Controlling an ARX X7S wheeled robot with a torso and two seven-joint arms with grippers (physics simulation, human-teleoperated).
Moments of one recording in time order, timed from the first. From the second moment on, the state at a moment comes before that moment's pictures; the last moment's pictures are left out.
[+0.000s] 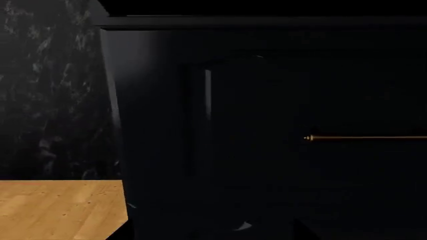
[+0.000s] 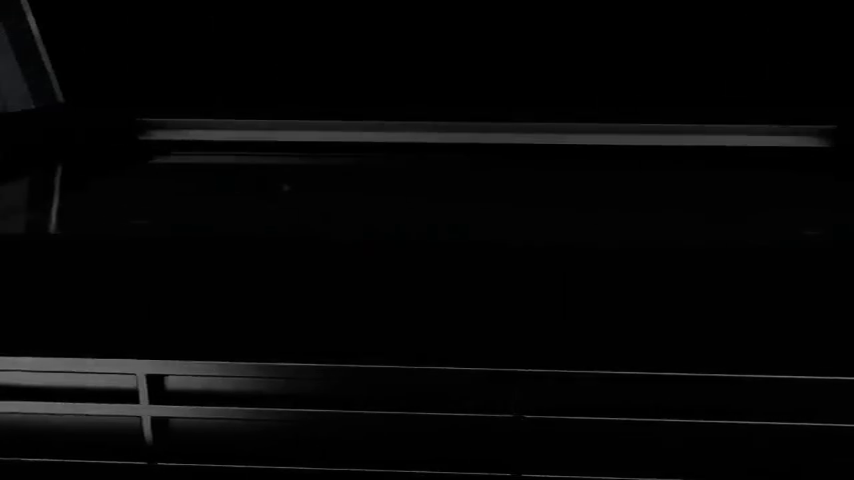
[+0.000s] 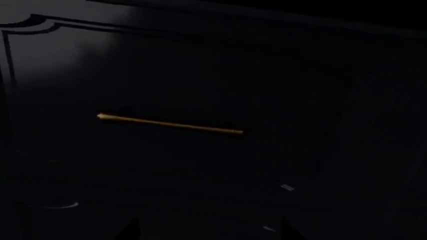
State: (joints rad) left arm -0.04 -0.26 0.32 -0.02 -0.25 0.07 -0.30; right arm 0.06 0.26 -0.36 0.04 0.16 -0.03 0.33
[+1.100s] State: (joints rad) left arm -0.04 -0.27 0.33 -0.01 -0.26 0.09 -0.32; right arm 0.05 0.28 -0.36 0.02 0.18 -0.06 0.36
